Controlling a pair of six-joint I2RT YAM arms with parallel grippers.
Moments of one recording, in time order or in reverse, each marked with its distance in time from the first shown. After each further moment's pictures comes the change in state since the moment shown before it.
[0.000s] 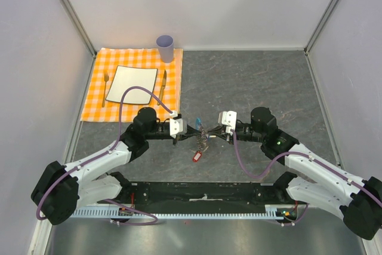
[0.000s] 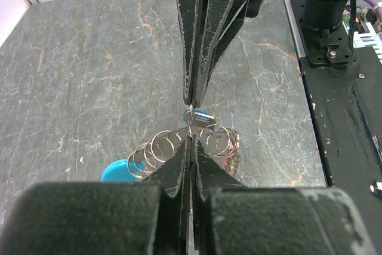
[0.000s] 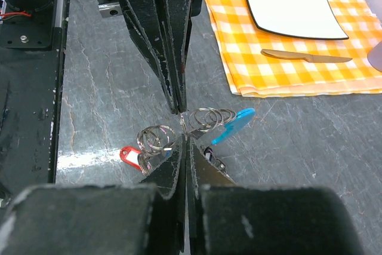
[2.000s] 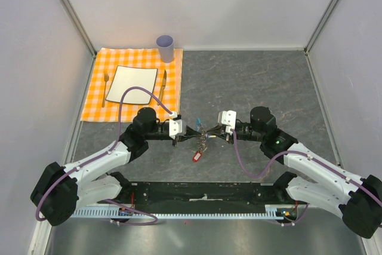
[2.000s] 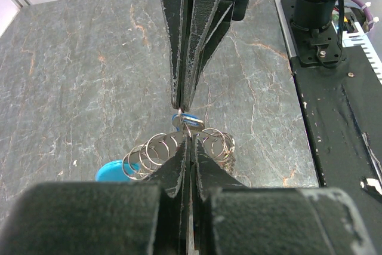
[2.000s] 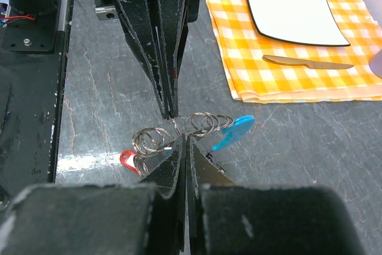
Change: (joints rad) left arm 0.000 -0.011 0.000 -0.017 0.026 0.000; right arm -0.003 0.018 0.000 0.032 -0.020 0.002
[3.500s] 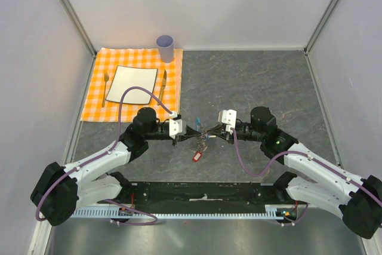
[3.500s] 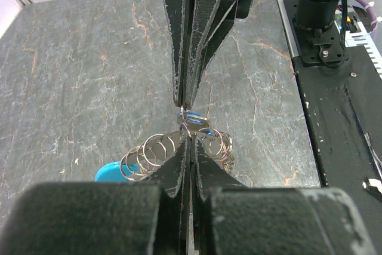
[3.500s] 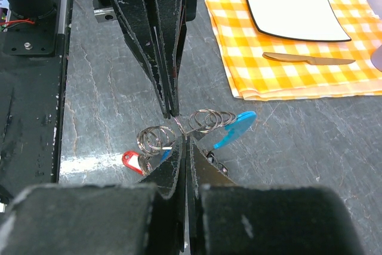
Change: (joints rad) left arm 0.000 0.000 0.000 0.000 -0.007 0.000; right arm 0.000 -0.005 0.000 -0.002 0.010 0.025
